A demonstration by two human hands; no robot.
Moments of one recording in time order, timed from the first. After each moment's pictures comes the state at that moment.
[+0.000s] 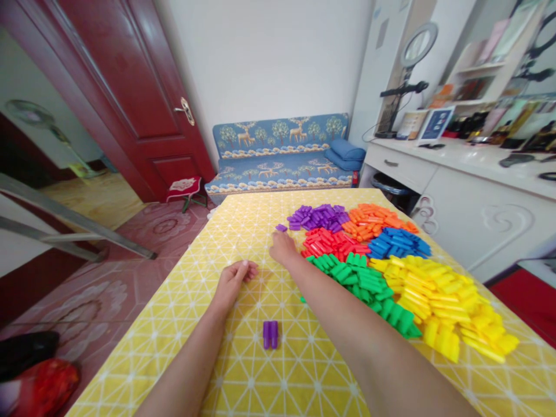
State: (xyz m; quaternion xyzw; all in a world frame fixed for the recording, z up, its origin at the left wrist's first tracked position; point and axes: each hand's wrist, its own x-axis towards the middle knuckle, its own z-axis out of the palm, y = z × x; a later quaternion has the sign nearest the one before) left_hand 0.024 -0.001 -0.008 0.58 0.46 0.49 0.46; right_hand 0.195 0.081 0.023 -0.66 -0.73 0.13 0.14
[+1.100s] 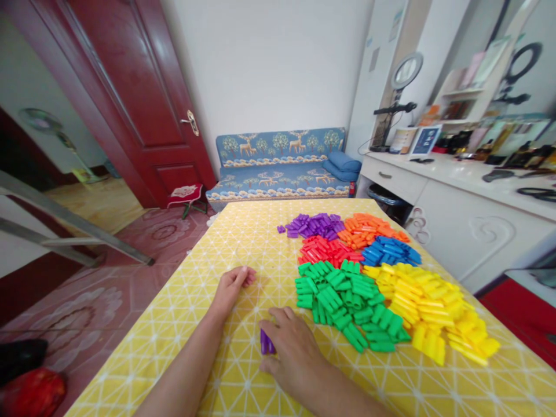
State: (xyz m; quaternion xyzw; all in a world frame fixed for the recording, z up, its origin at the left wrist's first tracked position) left_hand 0.026 -0.004 -0.006 0.57 0.46 0.50 0.46; right_hand 0.210 -0.132 0.035 -0.52 -0.81 0.22 0.16
